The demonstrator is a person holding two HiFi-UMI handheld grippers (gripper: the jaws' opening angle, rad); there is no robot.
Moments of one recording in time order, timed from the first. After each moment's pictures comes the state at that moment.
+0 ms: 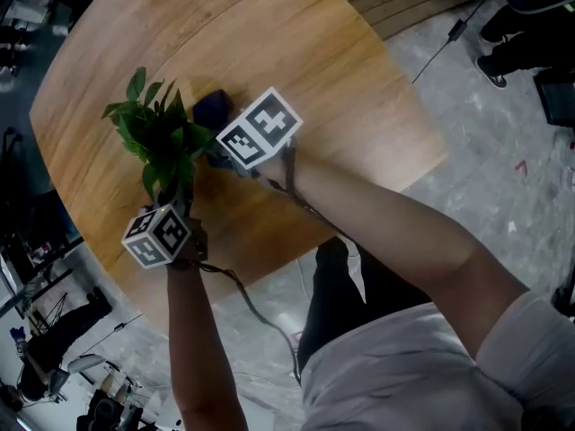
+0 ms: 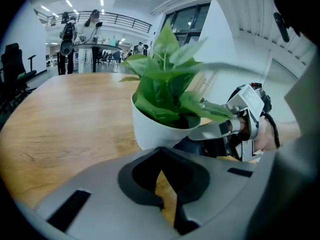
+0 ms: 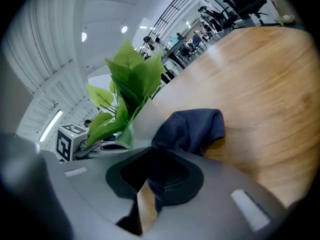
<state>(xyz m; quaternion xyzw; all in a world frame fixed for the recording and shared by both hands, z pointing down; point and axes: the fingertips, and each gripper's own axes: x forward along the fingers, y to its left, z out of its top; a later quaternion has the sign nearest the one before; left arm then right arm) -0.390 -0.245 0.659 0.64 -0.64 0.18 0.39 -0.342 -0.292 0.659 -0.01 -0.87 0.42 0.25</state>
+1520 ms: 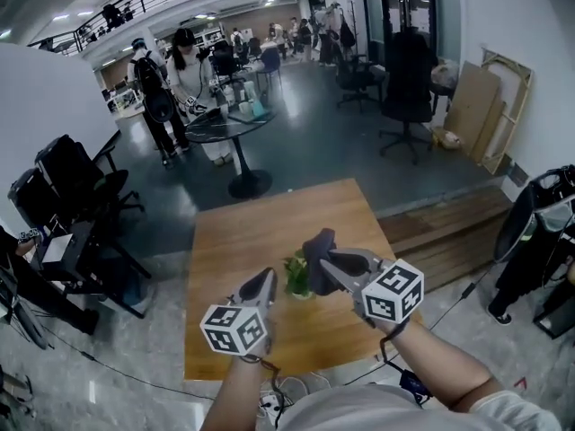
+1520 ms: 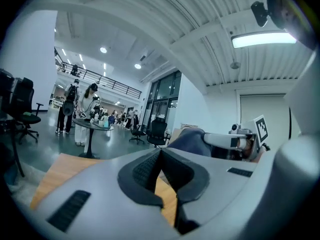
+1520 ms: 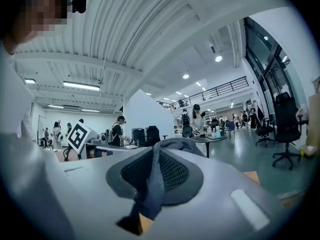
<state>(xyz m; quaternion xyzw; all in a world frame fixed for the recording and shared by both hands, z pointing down) -0.302 -0.118 0.156 0.70 -0.71 -0.04 0.12 -0.206 -0.171 0.126 0.01 -1.00 0.05 0.01</state>
